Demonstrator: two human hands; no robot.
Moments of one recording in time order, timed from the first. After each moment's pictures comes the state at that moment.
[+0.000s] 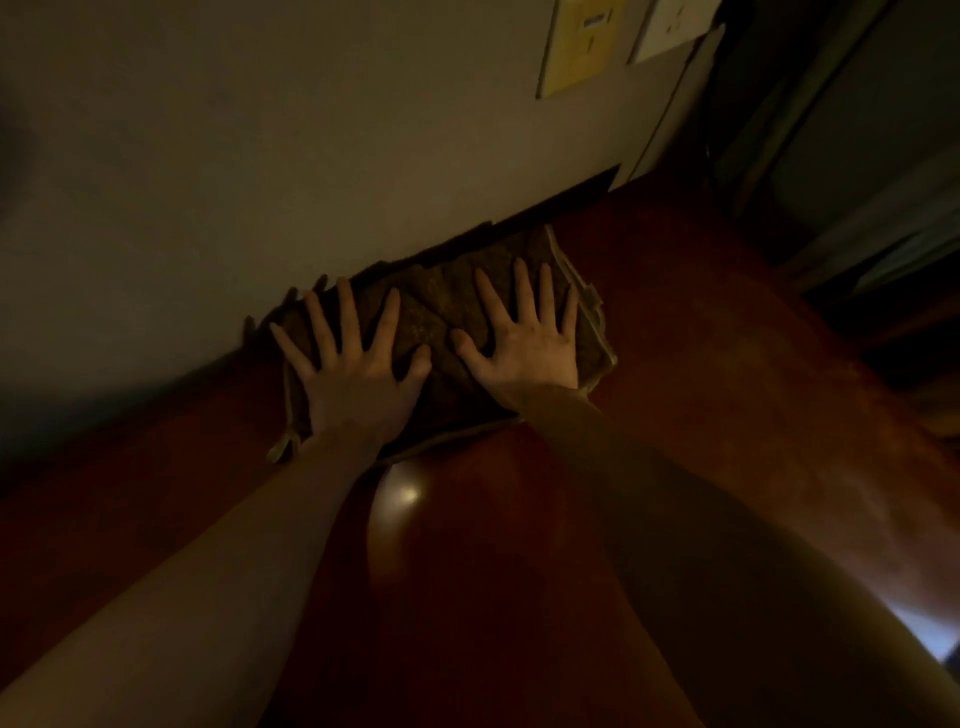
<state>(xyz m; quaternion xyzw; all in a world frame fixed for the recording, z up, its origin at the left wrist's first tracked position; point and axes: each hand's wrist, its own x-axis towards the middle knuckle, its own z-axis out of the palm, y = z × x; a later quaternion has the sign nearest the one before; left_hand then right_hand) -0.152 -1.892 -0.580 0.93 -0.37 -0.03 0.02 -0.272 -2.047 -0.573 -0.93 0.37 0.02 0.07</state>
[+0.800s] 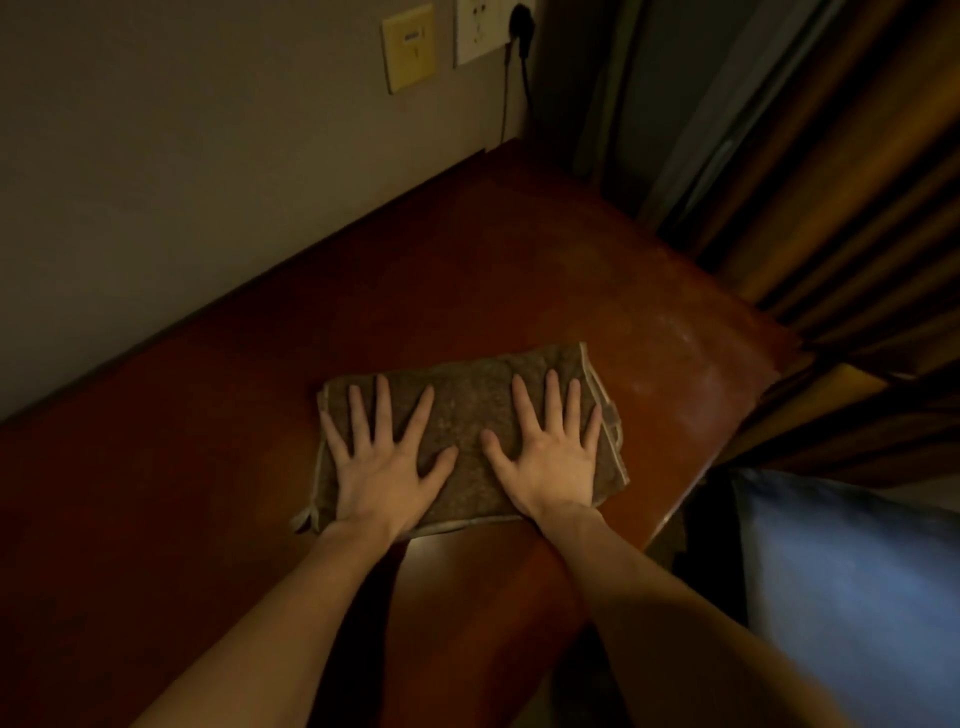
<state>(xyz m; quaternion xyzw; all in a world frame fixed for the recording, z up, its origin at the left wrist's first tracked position) -0.376 -1.769 -0.569 0.86 -0.50 -0.10 -0.02 -0.548 -1.880 -0.571 -0.85 0.51 0.00 0.12</state>
